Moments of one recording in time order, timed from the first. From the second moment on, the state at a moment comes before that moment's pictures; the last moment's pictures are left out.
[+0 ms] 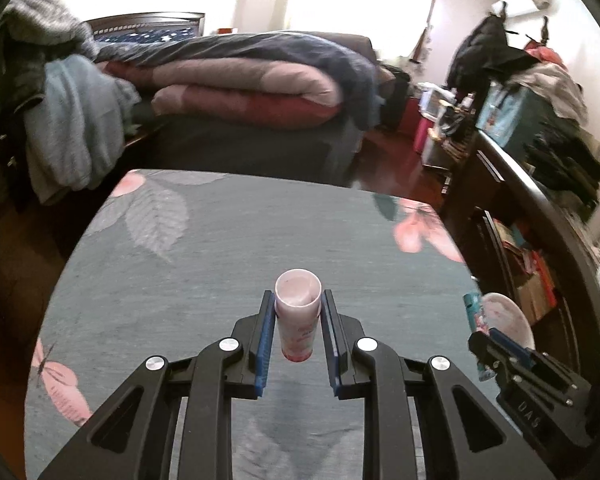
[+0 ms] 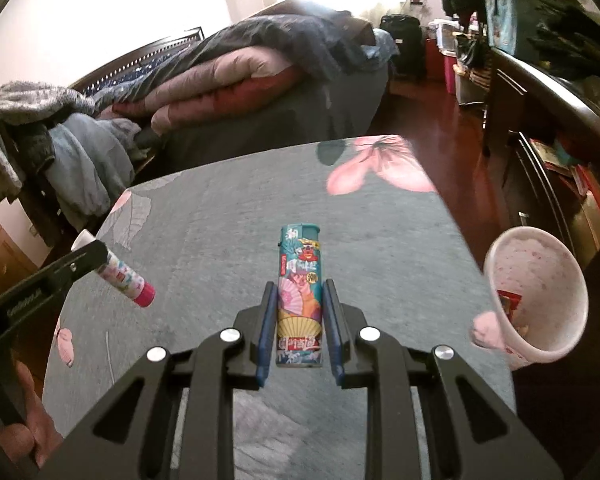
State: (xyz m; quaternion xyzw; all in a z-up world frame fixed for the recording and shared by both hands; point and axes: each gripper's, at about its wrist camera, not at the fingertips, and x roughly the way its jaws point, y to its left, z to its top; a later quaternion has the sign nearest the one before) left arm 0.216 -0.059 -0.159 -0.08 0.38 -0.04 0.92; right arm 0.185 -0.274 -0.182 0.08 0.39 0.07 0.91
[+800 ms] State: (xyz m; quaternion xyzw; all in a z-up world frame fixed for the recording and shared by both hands) left arm 0.223 -0.240 -0.142 0.01 0.36 -0.19 0.91; right arm 0.142 -0.435 -0.183 0.13 0.34 -0.05 0.93
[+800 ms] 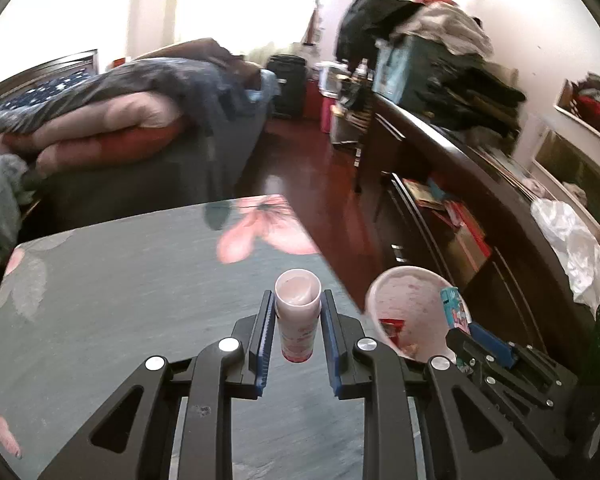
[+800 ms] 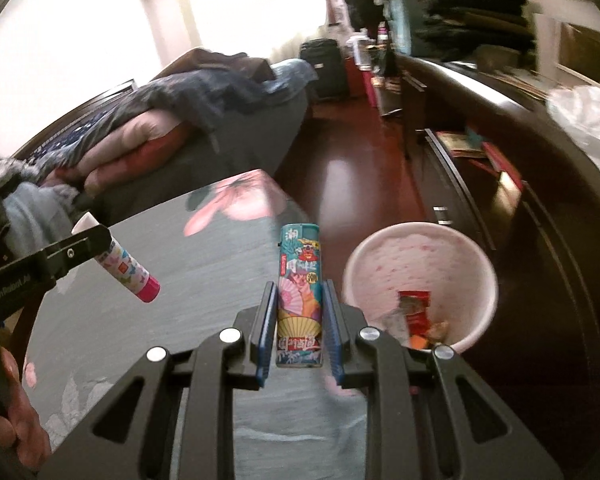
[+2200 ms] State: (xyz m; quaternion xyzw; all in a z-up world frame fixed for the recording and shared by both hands) left arm 0.287 -0.449 -0.228 0.10 0.42 -0.35 0.83; right arm 0.165 -0.588 -0.259 0.20 0.36 -0.18 0.90
